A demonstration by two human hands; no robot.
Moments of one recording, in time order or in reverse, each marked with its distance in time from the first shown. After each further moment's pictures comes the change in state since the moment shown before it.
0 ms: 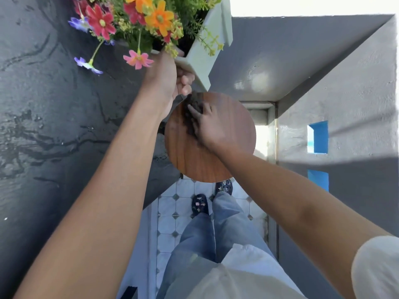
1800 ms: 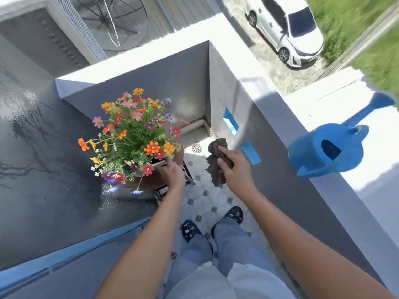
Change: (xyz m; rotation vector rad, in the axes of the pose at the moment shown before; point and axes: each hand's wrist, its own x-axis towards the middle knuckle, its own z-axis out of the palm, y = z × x) left_hand -0.149 -0.254 0.056 0.402 0.112 -0.103; right_hand -0.316 0.023 -0.170 0.700 0.373 0.804
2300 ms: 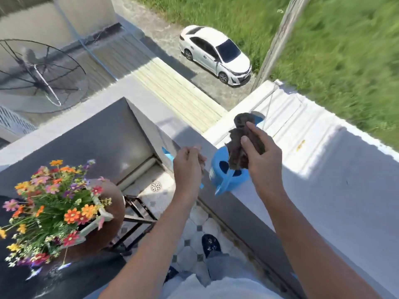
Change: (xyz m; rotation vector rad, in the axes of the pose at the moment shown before) left_hand -0.274 0.105 0.140 0.002 -0.671 0.403; right_hand -0.039 -0.027 -0.270 0.346 0.664 -0.055
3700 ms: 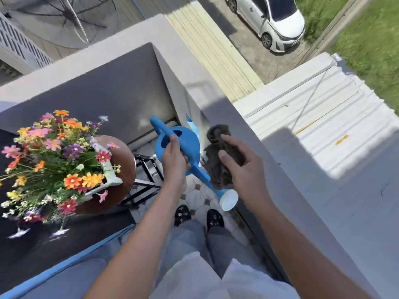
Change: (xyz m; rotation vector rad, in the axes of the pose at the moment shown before) left_hand 0.102 -0.095 -0.072 -0.159 0.326 -0.250; right_hand -0.007 0.073 0.097 -0.003 -0.455 0.139
